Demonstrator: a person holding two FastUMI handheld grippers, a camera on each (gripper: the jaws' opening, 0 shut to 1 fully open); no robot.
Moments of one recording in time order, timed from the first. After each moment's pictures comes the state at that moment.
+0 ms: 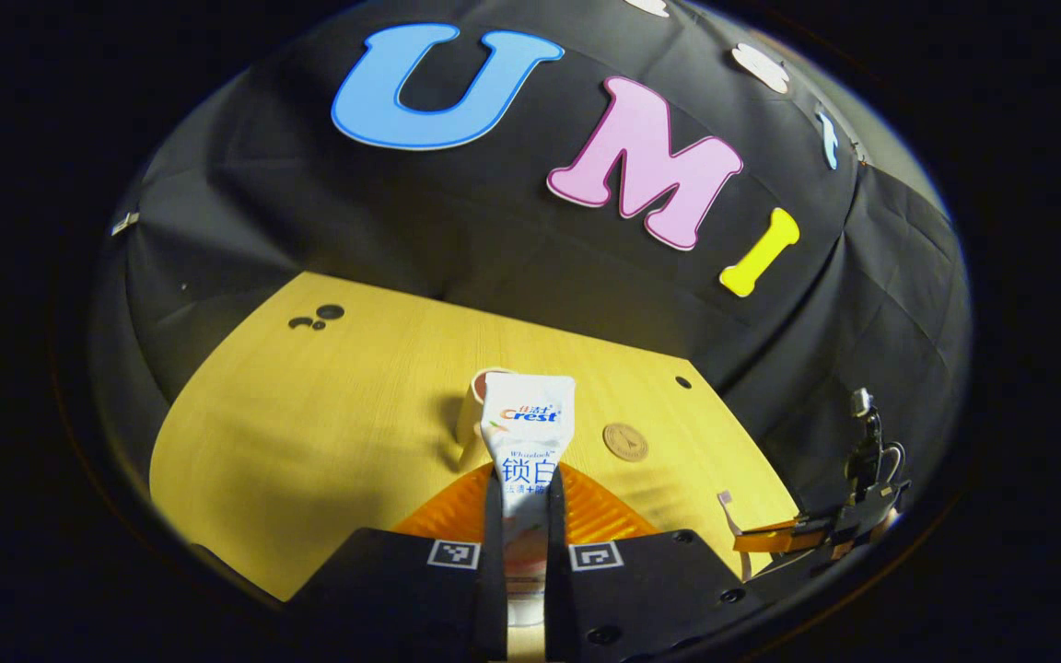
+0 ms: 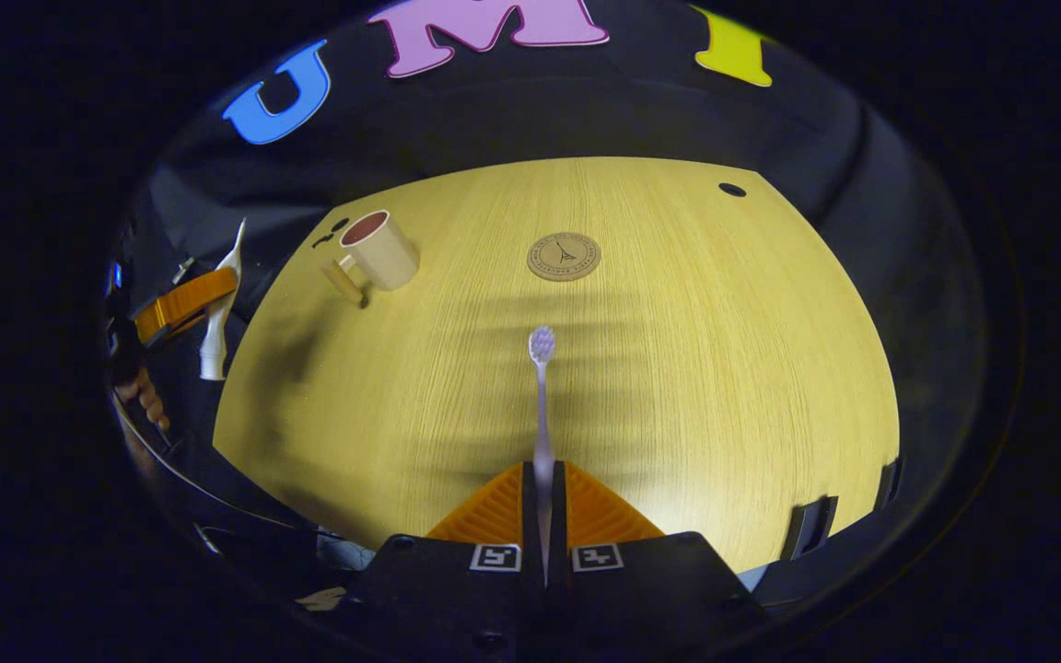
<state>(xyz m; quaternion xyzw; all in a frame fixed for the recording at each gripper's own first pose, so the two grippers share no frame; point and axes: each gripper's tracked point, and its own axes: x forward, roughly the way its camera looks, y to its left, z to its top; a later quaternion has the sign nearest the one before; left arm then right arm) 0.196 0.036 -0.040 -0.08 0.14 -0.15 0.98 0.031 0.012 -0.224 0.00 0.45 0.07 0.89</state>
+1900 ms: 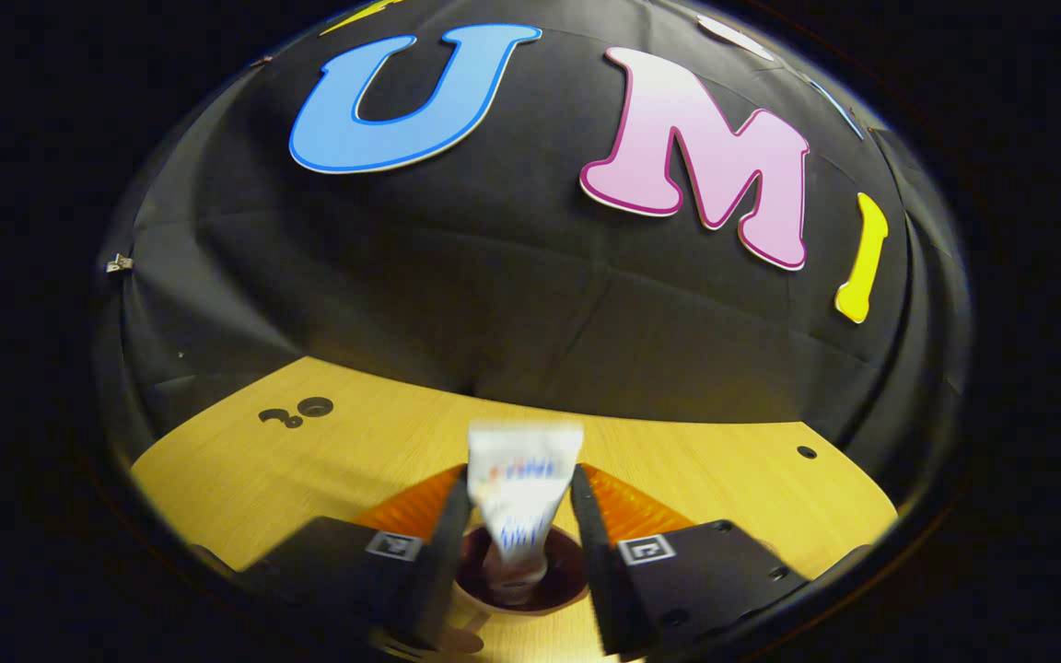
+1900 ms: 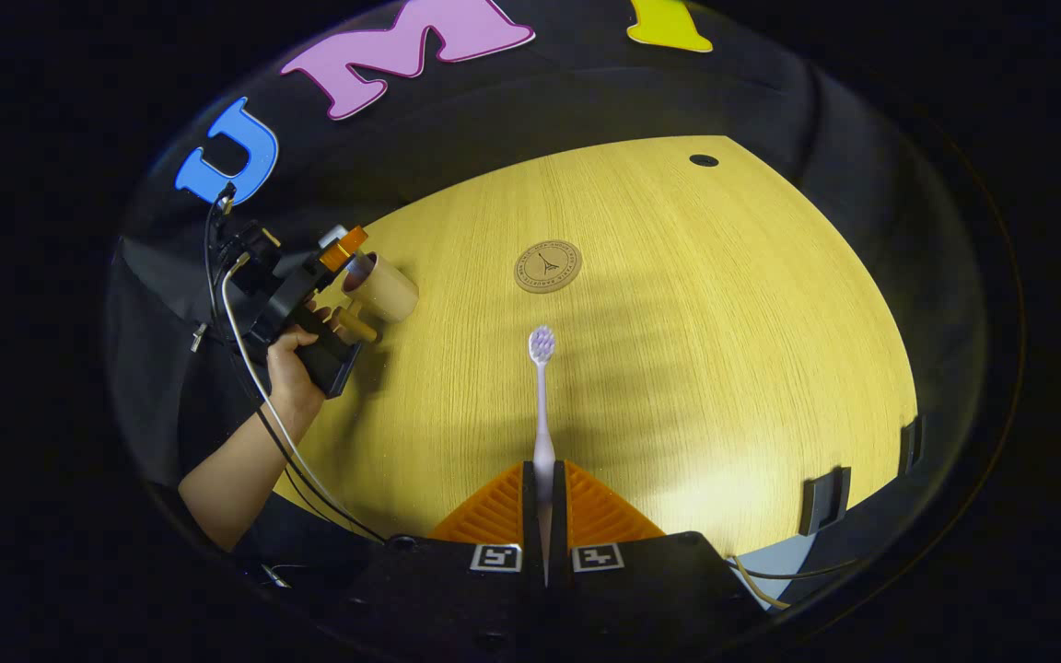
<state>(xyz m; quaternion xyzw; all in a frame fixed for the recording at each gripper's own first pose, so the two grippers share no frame) 0.410 0.003 -0.049 -0.04 0.01 -0.03 1.00 0.044 0.005 -0.194 0.09 0.48 0.06 0.87</state>
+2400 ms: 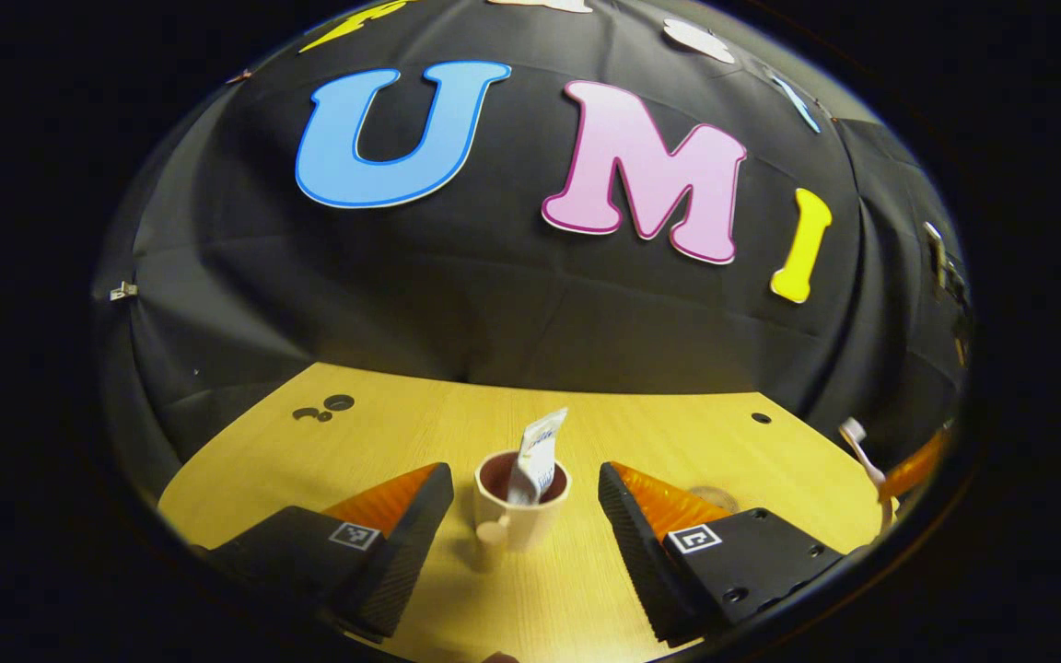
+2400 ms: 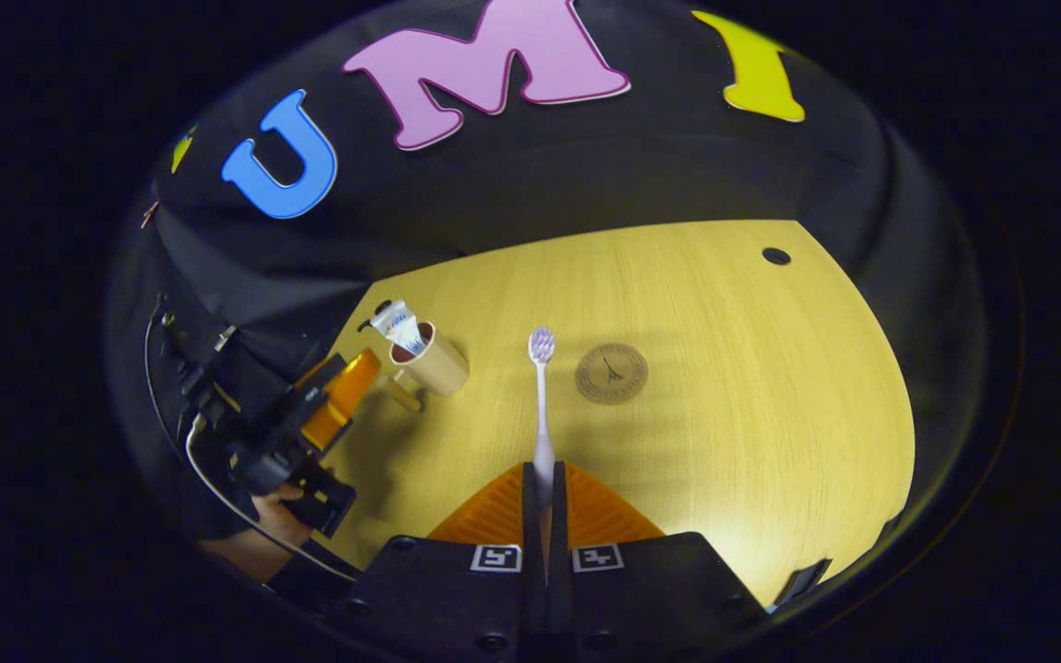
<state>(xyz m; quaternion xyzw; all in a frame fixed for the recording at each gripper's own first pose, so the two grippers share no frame) 0.274 0.010 -0.059 0.00 0.03 -0.07 1.00 0.147 0.064 -0.138 0.06 0.38 0.15 0.91</state>
